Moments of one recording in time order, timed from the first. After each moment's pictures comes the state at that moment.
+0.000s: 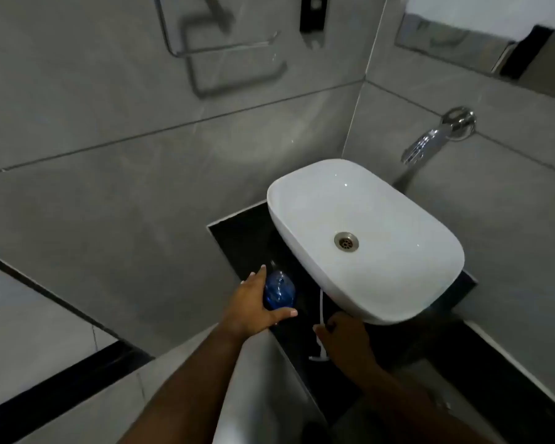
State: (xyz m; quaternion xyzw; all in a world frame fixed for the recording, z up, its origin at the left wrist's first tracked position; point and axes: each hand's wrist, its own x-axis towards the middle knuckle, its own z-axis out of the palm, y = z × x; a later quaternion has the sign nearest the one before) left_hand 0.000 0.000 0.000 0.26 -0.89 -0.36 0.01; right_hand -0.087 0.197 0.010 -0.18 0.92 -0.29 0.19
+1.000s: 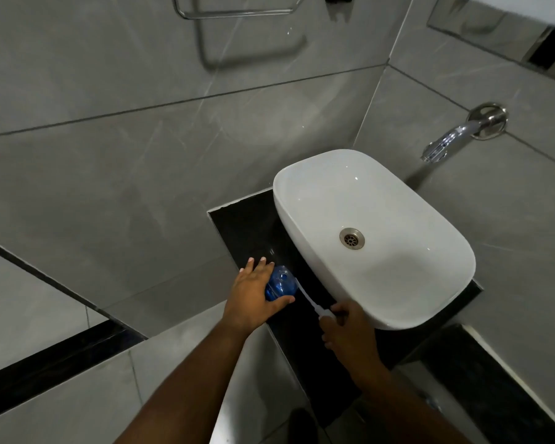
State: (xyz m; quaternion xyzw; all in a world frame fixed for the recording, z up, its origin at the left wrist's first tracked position) left_hand -0.012 -0.005 -0.018 0.27 -0.90 -0.33 0.06; right_hand -0.083 0.191 0.048 -0.06 0.82 -0.49 0.29
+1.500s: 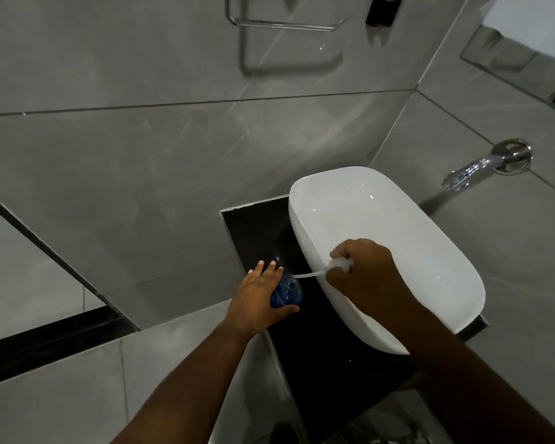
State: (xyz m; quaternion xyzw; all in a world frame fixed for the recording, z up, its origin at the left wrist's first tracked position) left_hand -0.013 -0.013 -0.024 0.25 -0.91 -0.32 0.06; right_hand -0.127 0.128 0.180 -0.43 0.87 -0.22 0.08
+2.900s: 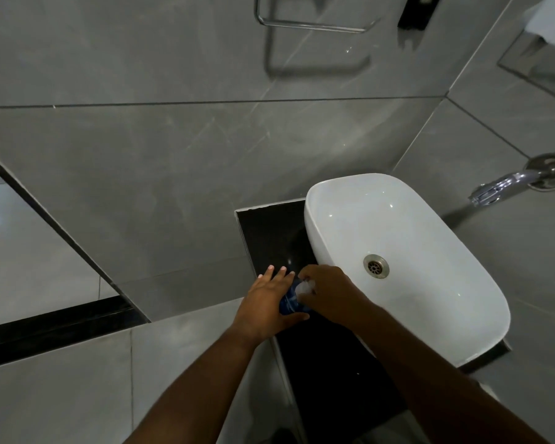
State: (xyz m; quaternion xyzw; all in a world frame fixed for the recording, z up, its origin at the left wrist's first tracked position) left_hand -0.010 -0.006 -0.015 0.27 -0.90 -0.35 0.06; right_hand -0.130 0.074 0.105 -0.47 0.84 -0.03 0.28
